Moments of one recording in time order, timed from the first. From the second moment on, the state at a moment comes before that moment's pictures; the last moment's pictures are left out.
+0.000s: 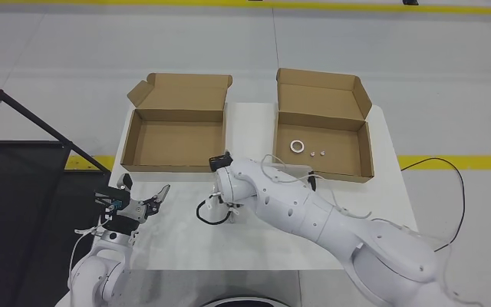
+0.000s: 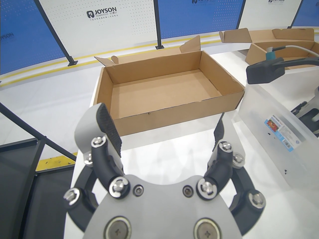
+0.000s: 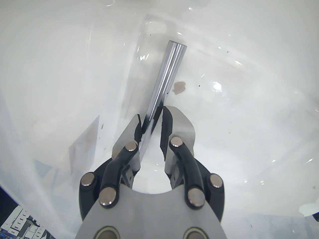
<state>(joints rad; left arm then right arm) 1.78 -1.16 -1.63 -1.86 1.29 -0.09 0.18 -0.31 -1.59 0.17 -1.04 -0.40 0.68 1.14</state>
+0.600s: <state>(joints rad) 1.78 -1.16 -1.63 -1.86 1.29 -0.09 0.18 -0.32 -1.57 0.17 -1.08 -0.39 0.70 1.12</state>
